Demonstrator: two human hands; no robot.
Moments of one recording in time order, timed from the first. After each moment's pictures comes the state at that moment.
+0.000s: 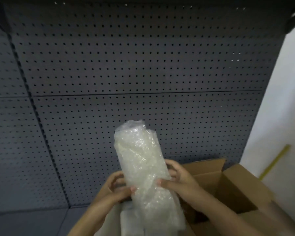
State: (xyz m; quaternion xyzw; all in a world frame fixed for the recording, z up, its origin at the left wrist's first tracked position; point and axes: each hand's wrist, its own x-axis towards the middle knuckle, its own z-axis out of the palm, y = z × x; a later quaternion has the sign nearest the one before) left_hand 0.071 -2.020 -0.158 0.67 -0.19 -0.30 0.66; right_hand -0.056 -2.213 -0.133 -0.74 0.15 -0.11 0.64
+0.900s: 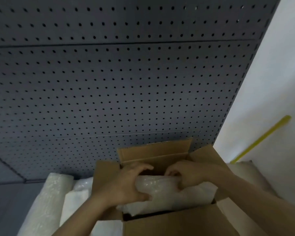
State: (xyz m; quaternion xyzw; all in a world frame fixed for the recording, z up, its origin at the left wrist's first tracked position) left_hand 0.010 -2.268 -0.223 0.82 -0.49 -0.23 0.22; right_hand -0.090 -2.495 -0.228 -0.93 0.04 0.28 0.25
